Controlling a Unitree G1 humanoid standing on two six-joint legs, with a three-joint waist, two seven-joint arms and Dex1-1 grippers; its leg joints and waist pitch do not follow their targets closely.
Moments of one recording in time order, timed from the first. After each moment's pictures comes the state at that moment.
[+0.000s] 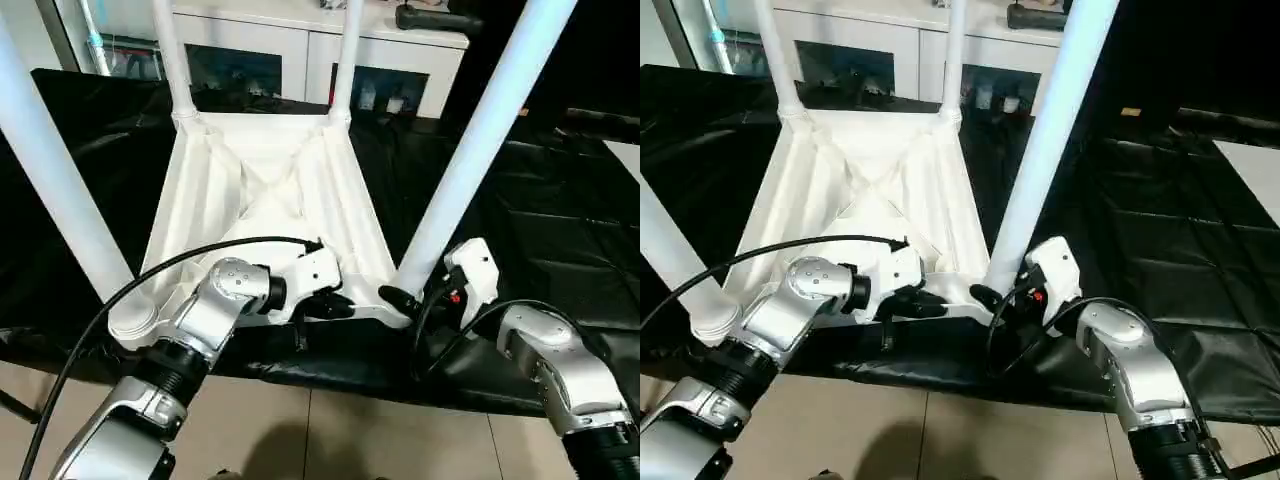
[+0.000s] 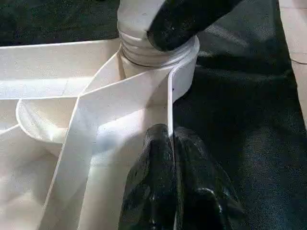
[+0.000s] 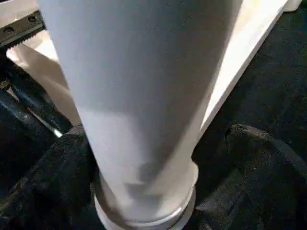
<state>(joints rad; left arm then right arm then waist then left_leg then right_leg) -0.60 0.26 -0.36 0.51 0.08 0.10 -1.08 -0.24 -0.40 0.08 0.15 0.27 0.31 0.70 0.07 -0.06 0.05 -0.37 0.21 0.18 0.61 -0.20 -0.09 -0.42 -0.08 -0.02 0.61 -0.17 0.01</state>
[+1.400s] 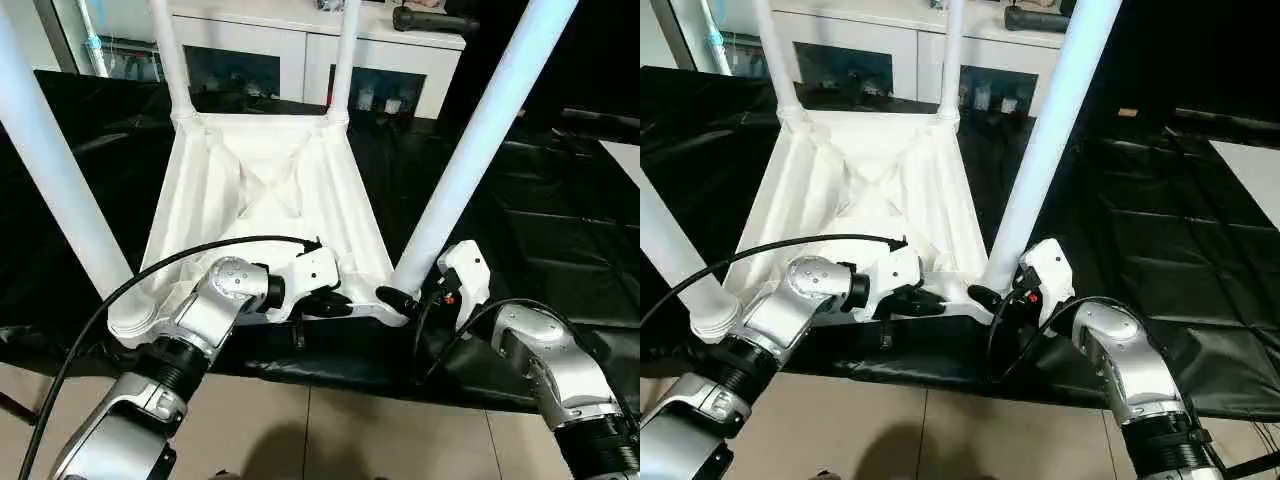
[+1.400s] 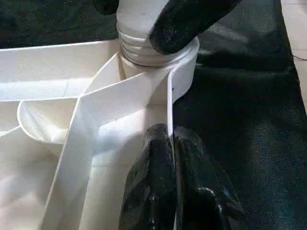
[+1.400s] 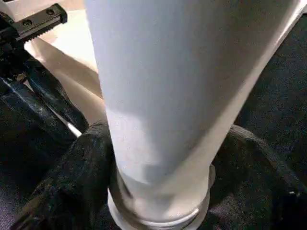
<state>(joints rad) -0.62 0.26 -0.36 0.56 0.09 0.05 -1.08 -0.27 -0.38 0.09 0.23 0.25 0.25 0.75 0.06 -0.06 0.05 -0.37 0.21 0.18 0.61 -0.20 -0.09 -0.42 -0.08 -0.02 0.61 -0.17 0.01</state>
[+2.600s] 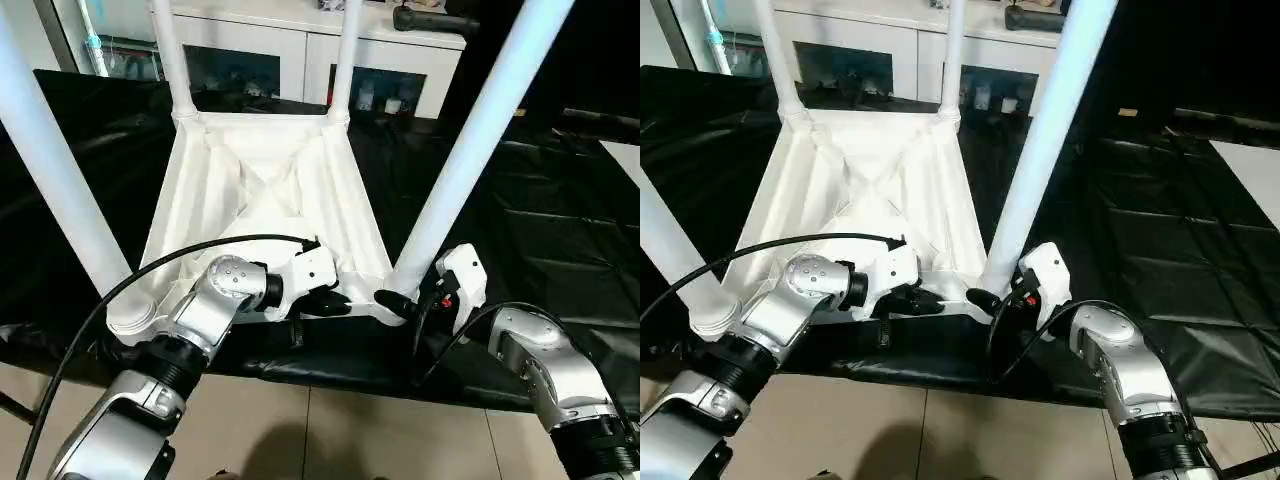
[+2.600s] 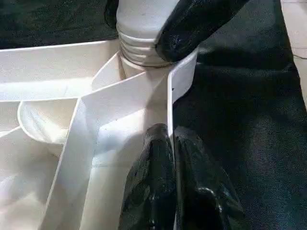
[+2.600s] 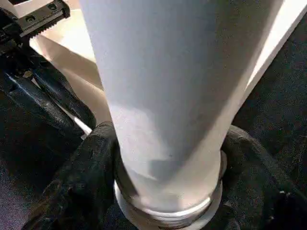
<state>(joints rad) -0.63 0.27 -0.36 0.59 0.09 0.03 -1.09 -0.27 -0.37 0.08 0.25 0.27 0.27 0.77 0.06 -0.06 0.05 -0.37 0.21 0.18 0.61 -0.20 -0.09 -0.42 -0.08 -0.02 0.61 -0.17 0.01</state>
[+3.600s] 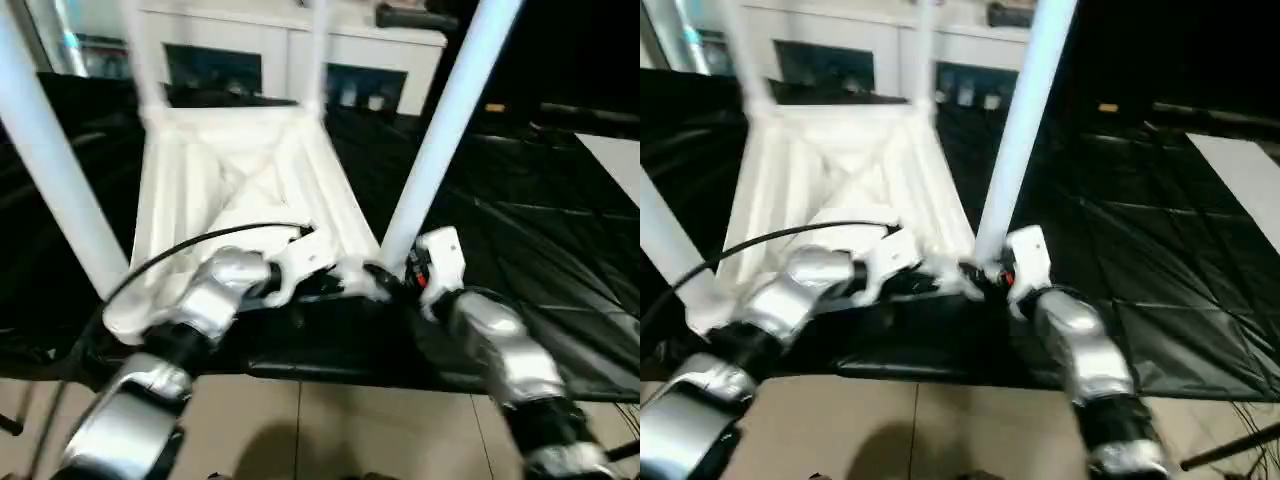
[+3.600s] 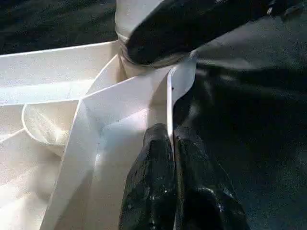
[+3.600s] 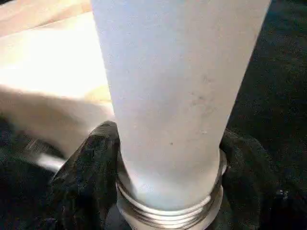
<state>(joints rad) -0.72 0.21 -0.34 0.73 0.13 0.05 -0.90 -0.40 -0.16 0.04 0.43 0.20 0.21 0.38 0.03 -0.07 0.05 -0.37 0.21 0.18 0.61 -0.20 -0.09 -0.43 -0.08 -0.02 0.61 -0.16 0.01</state>
